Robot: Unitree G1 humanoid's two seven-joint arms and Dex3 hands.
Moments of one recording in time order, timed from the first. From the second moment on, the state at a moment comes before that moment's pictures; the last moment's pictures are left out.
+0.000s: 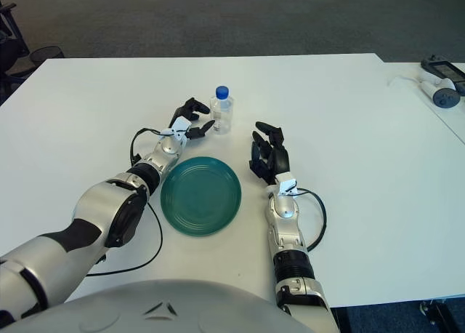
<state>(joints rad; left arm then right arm) -0.85 -0.14 -0.02 1.36 0.32 -0.41 0.26 -0.05 0.02 -0.07 0.42 -0.02 -0.42 -0.07</state>
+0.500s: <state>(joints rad) -0.85 -0.14 -0.02 1.36 0.30 -0.45 0.24 -0.05 0.05 -0.11 0.42 0.03 -0.41 -0.09</state>
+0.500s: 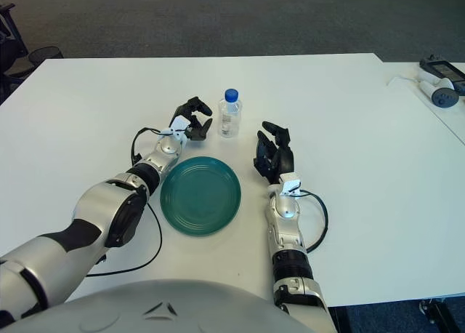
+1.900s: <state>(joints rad) -0.78 -0.09 0.07 1.35 0.20 -0.55 0.20 -0.14 0.01 -0.11 0.53 -0.05 -0.42 -0.17</state>
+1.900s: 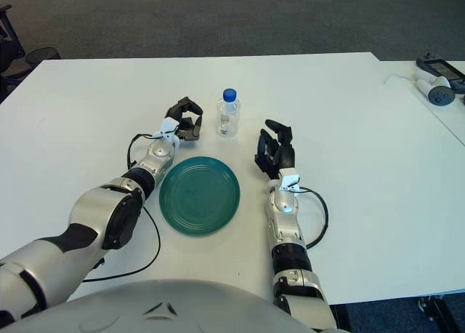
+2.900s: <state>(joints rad) -0.62 -0.04 0.06 1.28 0.19 -0.73 0.30 -0.68 -0.09 -0.01 1.15 -0.17 -0.28 -0.24</state>
